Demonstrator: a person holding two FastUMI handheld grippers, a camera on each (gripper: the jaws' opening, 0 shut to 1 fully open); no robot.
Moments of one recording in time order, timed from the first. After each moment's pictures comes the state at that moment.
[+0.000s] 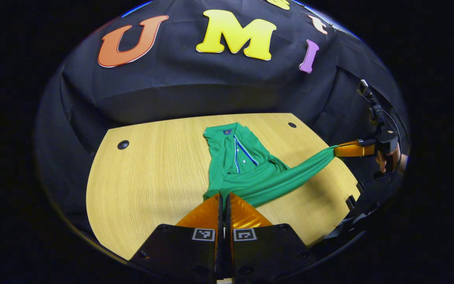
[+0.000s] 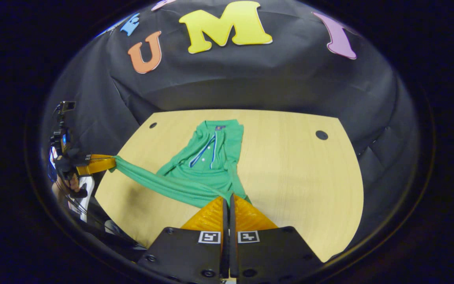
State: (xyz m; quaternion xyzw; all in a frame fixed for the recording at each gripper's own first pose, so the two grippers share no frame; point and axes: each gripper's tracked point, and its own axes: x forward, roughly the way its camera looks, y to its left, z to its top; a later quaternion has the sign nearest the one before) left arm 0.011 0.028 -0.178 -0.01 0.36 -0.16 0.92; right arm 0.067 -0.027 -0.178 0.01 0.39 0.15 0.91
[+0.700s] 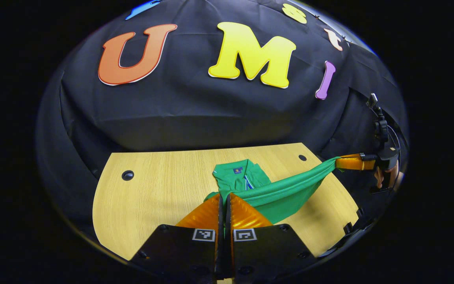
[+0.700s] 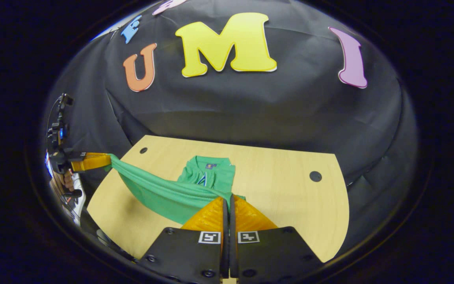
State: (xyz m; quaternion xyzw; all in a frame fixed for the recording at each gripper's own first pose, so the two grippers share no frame) left arm 0.122 0.036 -0.122 -0.03 0.30 -0.13 0.94; right arm 0.172 -0.019 -0.126 -0.01 0.32 0.14 0.94
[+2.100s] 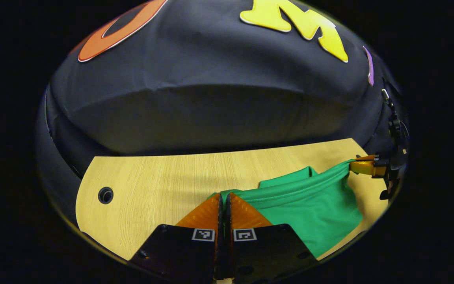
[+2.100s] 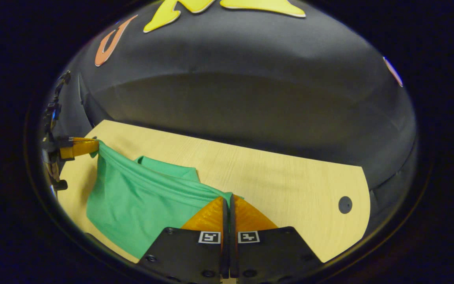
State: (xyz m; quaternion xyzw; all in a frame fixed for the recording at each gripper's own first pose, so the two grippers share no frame) left arm 0.313 0.065 -0.292 0.01 0.35 -0.06 0.94; right arm 0.385 -0.004 -0.281 -0.07 0.35 0.10 0.93
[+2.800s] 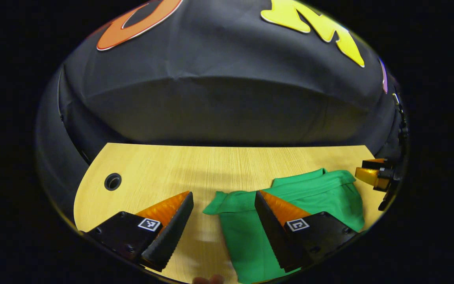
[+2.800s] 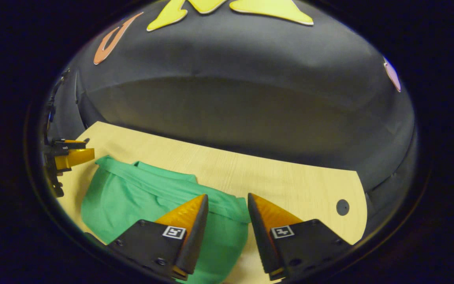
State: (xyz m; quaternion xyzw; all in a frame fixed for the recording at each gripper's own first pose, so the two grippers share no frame) left arm 0.301 0.081 -0.280 -0.03 0.33 0.00 0.94; right arm 0.378 -0.002 -0.264 -0.08 0.31 0.07 0.94
